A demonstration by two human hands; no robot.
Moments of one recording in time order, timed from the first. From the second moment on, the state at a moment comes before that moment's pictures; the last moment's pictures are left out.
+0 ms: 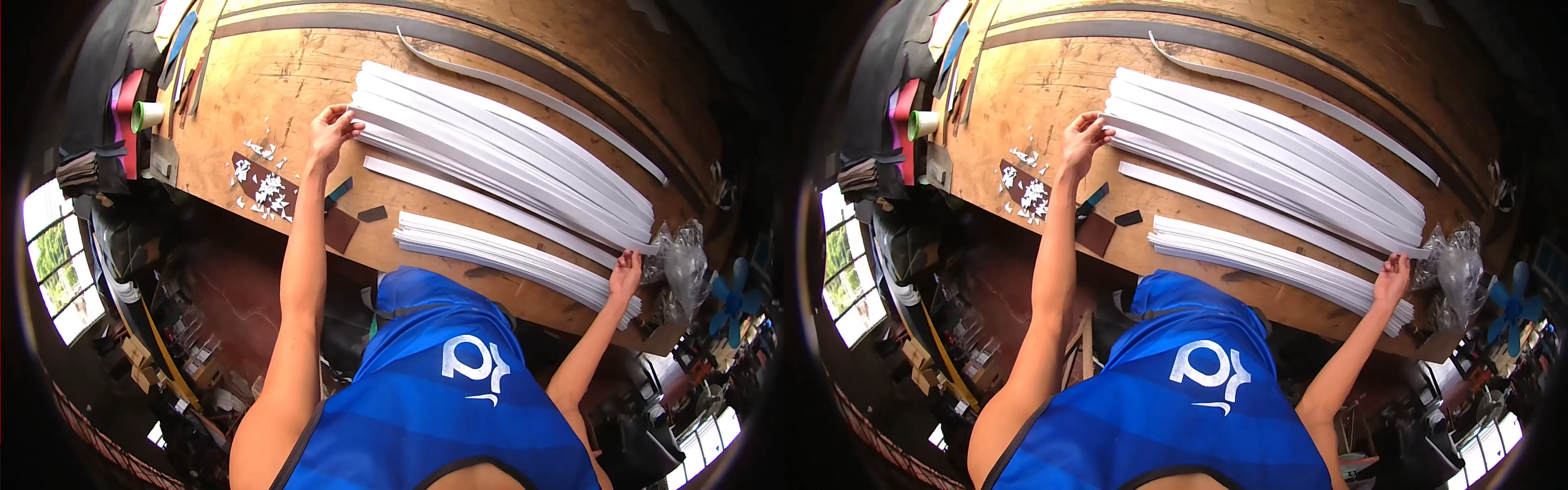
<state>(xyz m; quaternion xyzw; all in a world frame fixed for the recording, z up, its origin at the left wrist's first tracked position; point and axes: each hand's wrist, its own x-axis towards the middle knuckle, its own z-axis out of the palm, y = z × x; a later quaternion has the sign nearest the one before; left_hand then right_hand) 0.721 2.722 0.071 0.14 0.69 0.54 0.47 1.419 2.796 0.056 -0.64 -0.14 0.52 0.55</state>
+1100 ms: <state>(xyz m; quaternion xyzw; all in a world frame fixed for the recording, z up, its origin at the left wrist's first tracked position) 0.717 2.637 0.088 0.26 0.70 0.49 0.44 1.380 2.744 0.101 -0.65 -0.15 0.51 0.54</state>
